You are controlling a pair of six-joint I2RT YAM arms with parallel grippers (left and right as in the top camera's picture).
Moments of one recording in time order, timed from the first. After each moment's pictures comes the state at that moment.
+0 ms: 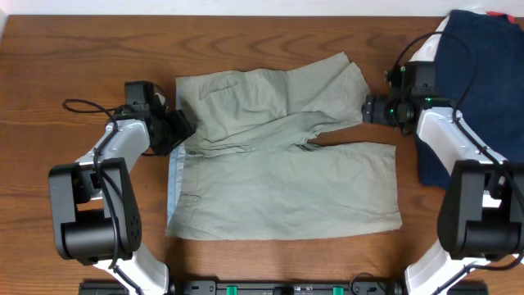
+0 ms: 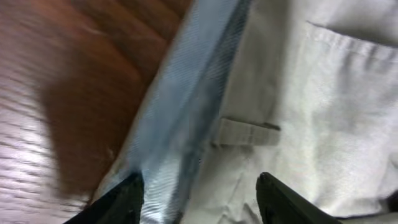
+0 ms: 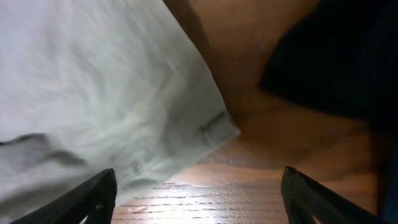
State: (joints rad) left arm 0.11 1.84 1.04 -0.42 0.33 -0.52; right arm -0.02 1.87 1.17 -0.39 -0.13 0.12
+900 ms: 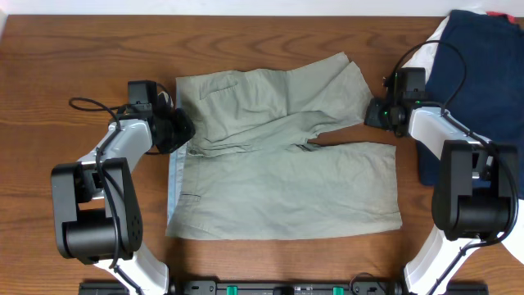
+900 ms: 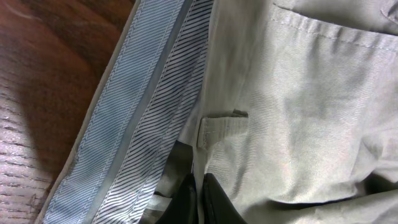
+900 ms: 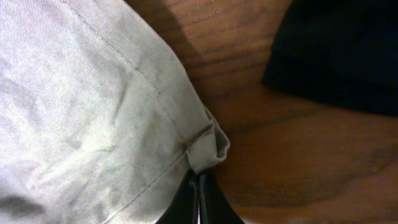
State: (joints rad) left arm 0.09 1.84 1.04 -0.40 0.39 -0.51; right arm -0.02 1.99 1.17 -0.28 -0.13 0.25
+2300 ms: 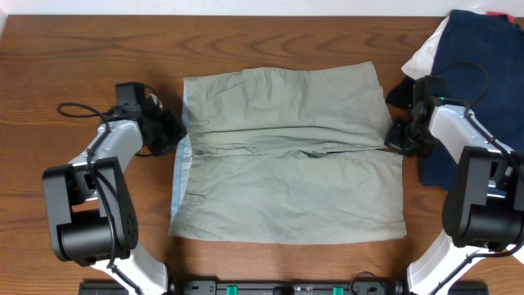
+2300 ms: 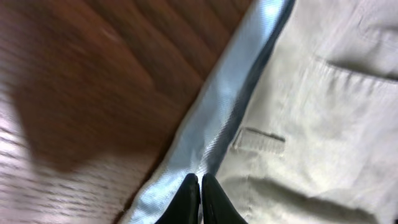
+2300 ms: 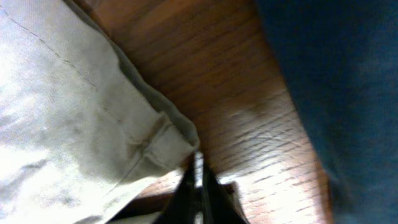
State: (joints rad) left arm 0.17 1.84 1.04 -0.41 0.42 -0.54; right arm -0.12 1.93 1.20 -0.75 -0.03 0.39
